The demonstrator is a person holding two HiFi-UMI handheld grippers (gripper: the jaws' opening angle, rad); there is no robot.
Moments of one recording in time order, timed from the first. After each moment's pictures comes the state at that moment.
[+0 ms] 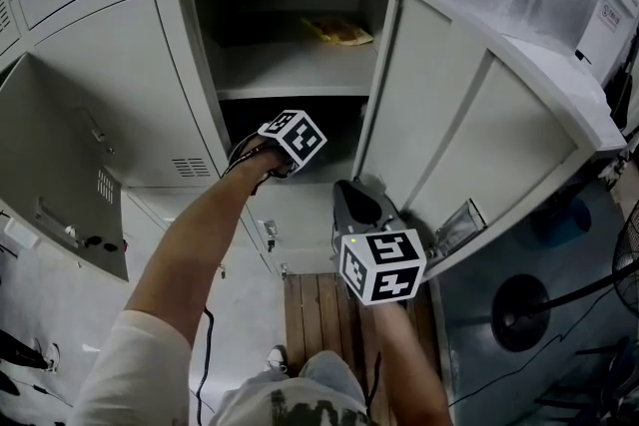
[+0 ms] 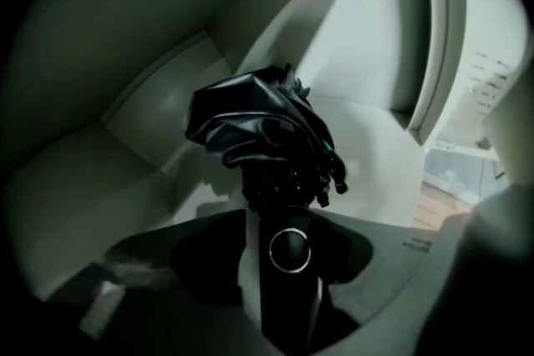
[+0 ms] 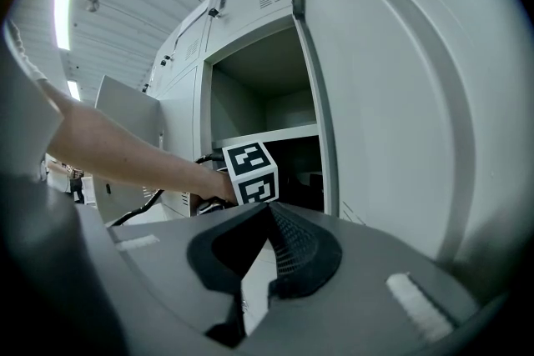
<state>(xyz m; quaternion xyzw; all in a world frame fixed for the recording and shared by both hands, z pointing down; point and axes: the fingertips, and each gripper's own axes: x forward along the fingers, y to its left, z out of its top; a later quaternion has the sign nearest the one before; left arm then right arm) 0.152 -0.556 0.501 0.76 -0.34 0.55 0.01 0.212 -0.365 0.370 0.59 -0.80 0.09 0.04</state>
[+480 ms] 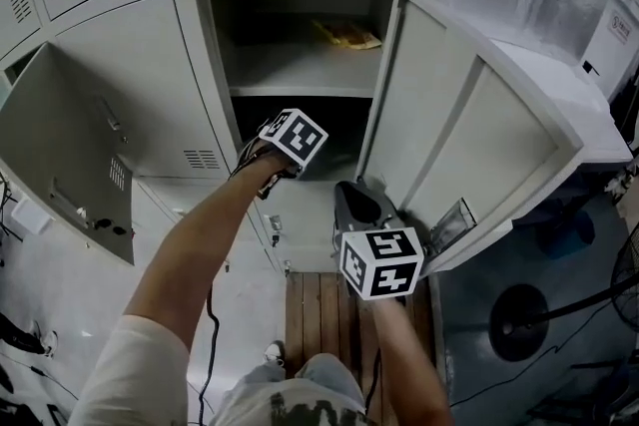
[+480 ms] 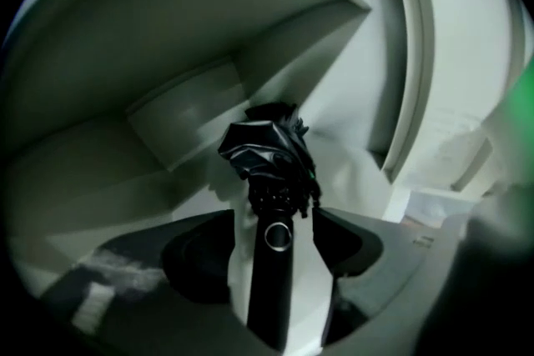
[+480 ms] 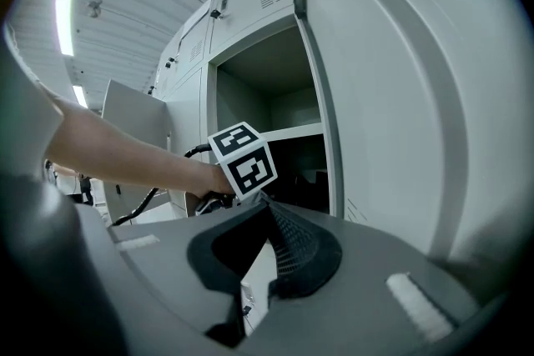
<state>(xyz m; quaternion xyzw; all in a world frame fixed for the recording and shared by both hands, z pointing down) 0.163 -0.531 0.467 0.81 -0.37 0.45 0.06 0.209 -0.358 0.370 0.57 -0.82 0.11 0.04</state>
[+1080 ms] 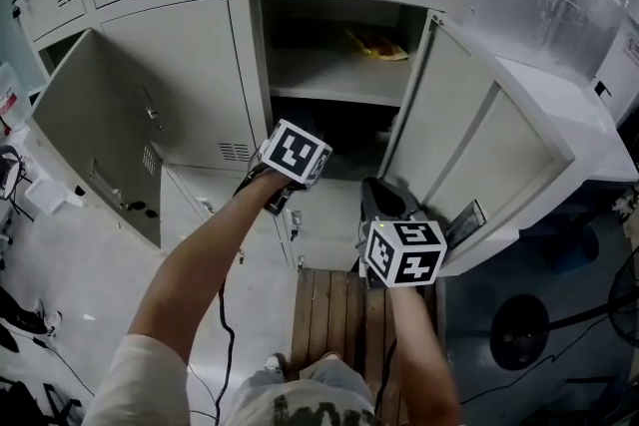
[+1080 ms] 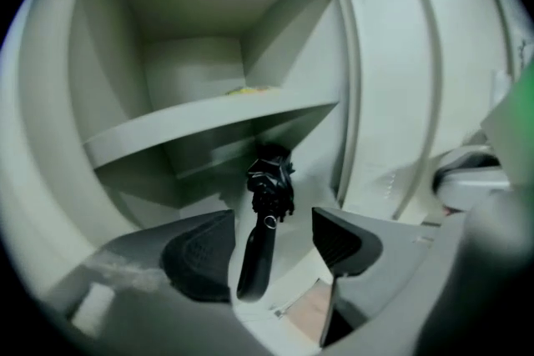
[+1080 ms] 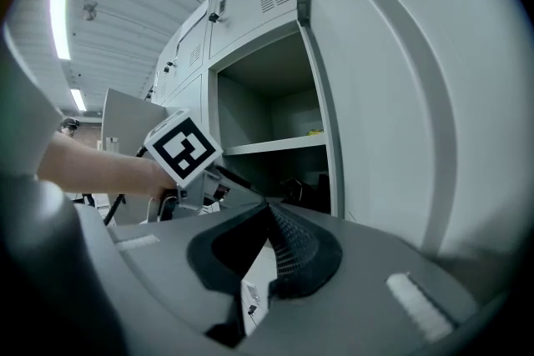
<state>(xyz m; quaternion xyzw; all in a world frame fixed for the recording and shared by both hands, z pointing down) 0.135 -0.472 0.383 0.86 -0.39 0.32 0.07 0.208 -0.350 0.348 0.57 -0.81 0.12 0.05</state>
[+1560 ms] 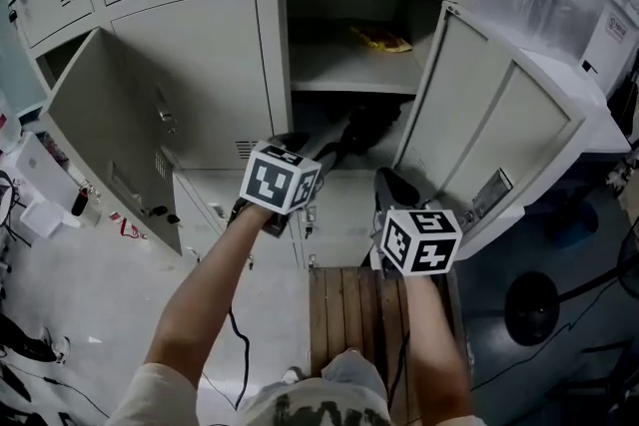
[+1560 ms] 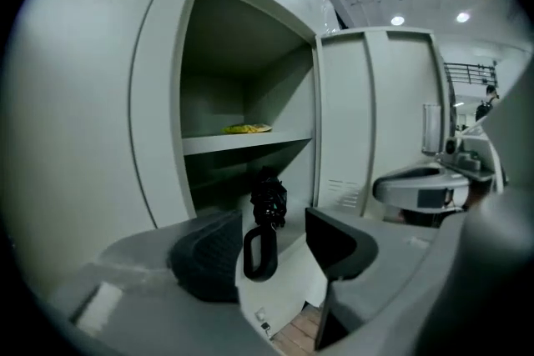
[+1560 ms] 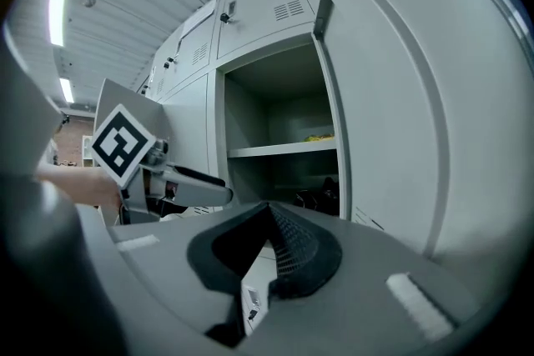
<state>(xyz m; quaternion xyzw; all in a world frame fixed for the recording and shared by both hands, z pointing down) 0.091 -0.413 0.354 0.91 -0.35 0.19 0.07 0.182 -0.337 0.343 0.61 -0.79 0.10 0.04</state>
